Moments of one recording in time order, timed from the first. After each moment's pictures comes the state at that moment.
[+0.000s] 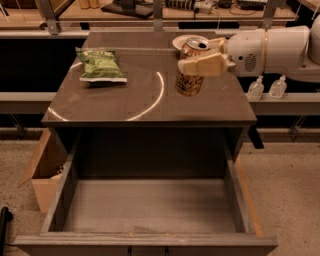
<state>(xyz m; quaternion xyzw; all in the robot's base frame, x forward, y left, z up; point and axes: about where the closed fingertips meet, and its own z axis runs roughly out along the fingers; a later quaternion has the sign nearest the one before) 0.585 -0.076 0.993 -0.45 0.65 0.35 0.50</state>
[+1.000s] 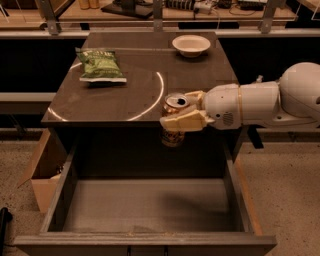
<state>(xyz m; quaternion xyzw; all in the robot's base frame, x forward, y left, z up) 0.512 -0.034 0.899 -0.47 0.66 0.37 0.45</state>
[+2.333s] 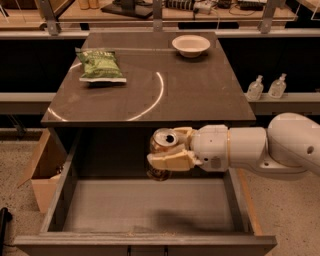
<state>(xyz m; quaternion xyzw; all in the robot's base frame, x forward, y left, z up) 0.450 -0.003 0.849 -0.46 0.65 0.40 0.46</state>
